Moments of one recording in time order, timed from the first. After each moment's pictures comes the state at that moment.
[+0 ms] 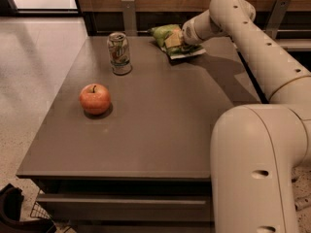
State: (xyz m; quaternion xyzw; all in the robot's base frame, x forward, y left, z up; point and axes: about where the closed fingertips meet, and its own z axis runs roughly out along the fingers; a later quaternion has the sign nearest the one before) arm 0.865 -0.097 0.830 -0.25 0.87 0.18 0.39
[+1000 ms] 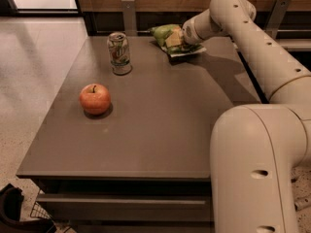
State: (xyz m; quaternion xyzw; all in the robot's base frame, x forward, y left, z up) arm 0.865 -0.097 0.833 -0.25 0.87 0.18 0.39
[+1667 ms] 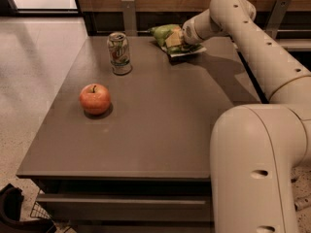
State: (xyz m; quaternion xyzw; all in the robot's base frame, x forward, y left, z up) arm 0.865 -0.097 0.832 -0.25 0.87 0.18 0.39
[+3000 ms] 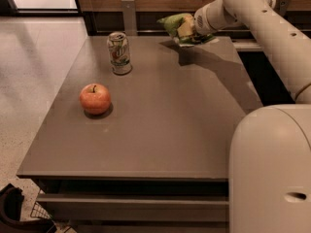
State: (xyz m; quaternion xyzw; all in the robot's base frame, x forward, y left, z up) arm 0.850 -0.134 0.884 -0.23 0.86 0.14 0.43
